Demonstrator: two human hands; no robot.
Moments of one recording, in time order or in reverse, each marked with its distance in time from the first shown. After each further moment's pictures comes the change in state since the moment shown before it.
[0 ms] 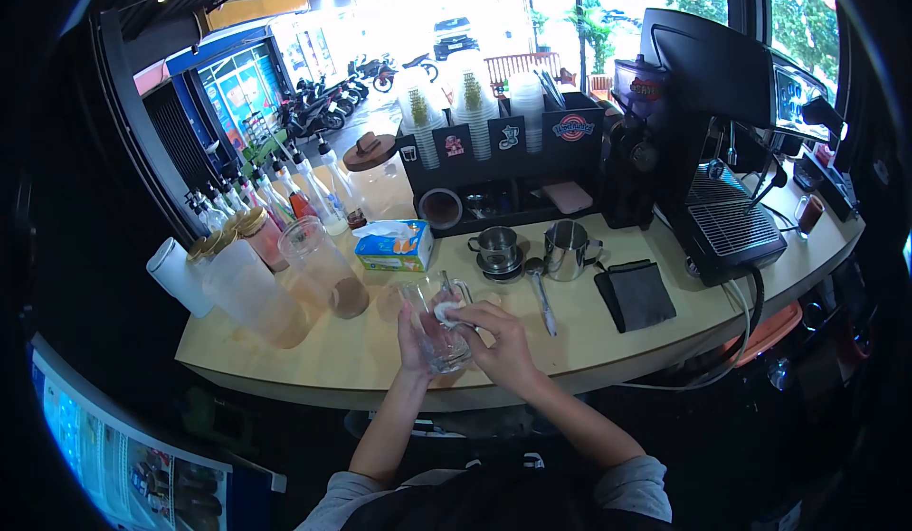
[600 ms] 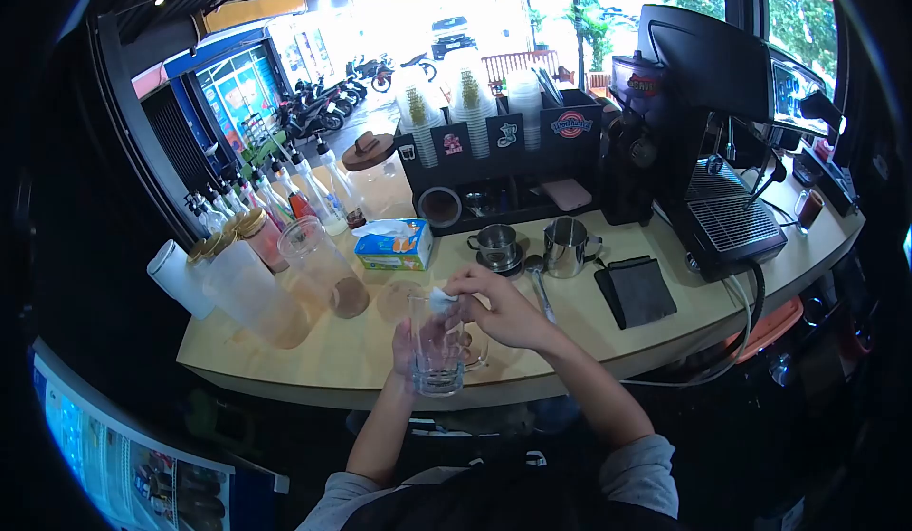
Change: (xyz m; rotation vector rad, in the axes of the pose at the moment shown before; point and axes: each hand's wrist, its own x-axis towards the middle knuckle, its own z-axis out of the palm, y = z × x) left_hand -0.014 0.015 0.004 -0.179 -0.403 -0.201; right_hand 0.048 -0.008 -0.028 0.289 -0.302 0.139
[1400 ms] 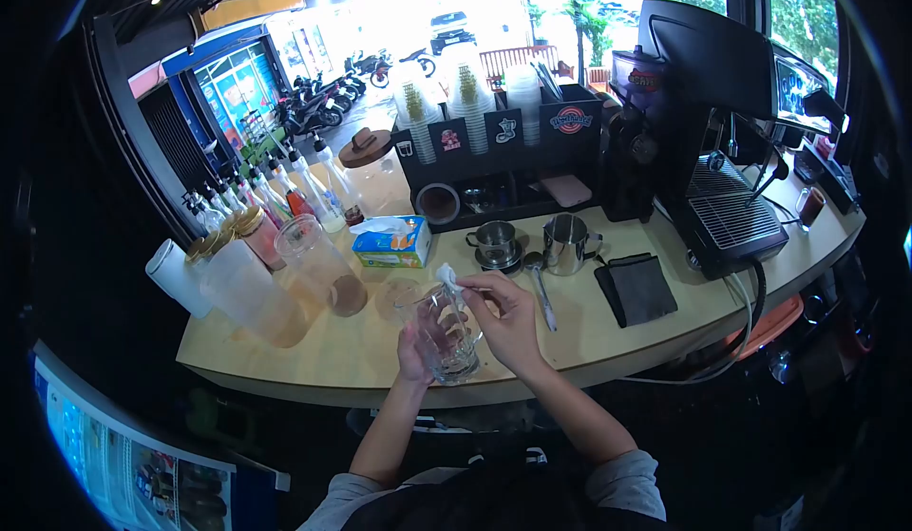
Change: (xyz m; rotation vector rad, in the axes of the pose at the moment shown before) left_hand 0.004 -0.013 0.009 0.257 0.268 0.253; right_hand -0.018 0.009 0.027 0.159 0.470 0.022
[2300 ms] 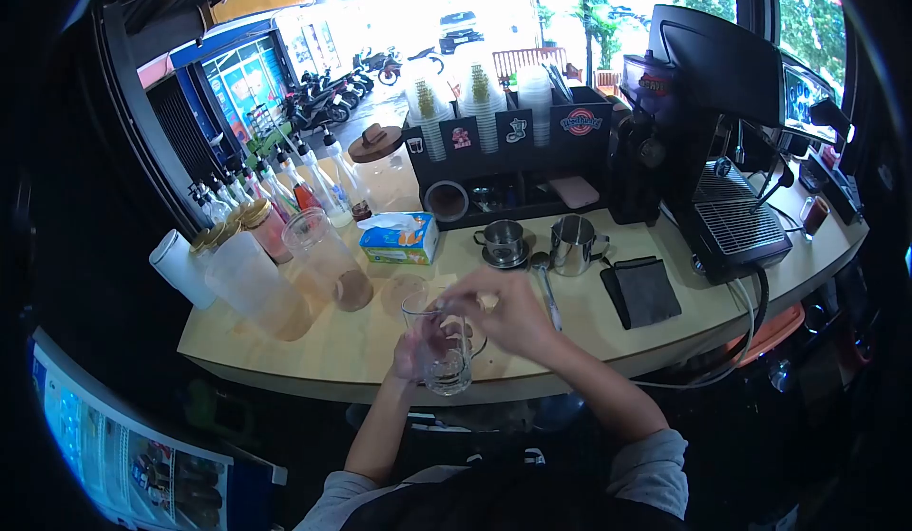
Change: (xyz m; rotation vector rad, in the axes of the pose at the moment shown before) left_hand -0.006 0.016 -0.013 -0.050 -0.207 -0.126; right_hand 0.023 -0.044 -0.002 -0.556 -0.467 -0.188
